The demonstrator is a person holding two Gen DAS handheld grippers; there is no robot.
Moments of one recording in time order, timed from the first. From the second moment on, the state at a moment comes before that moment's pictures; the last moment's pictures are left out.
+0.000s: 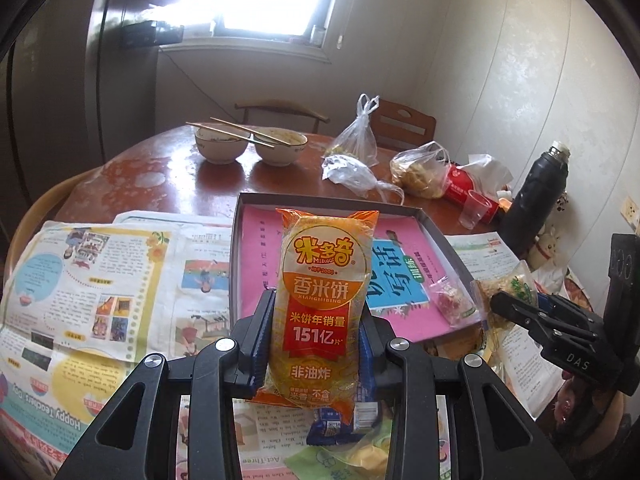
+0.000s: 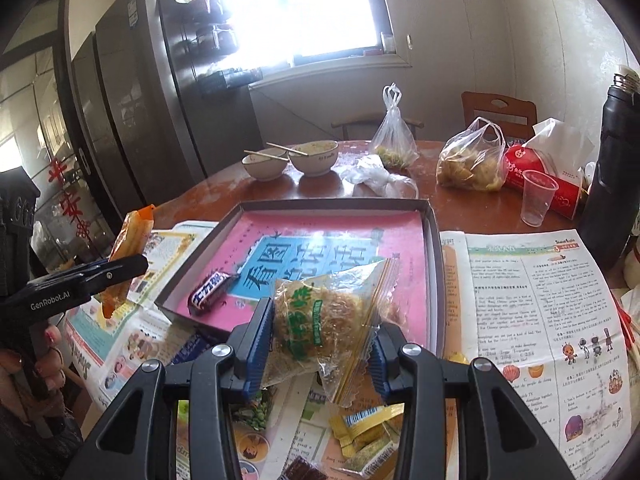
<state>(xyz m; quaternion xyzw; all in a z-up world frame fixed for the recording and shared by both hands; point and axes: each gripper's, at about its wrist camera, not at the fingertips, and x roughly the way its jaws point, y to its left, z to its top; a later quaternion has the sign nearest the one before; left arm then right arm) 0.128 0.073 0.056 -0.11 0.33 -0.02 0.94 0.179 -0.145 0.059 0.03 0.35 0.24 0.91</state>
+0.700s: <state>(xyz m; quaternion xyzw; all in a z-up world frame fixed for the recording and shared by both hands) 0.178 0.044 0.041 -0.11 0.35 -0.03 0.93 0.207 -0.146 0.051 0.07 0.33 0.21 0.92</state>
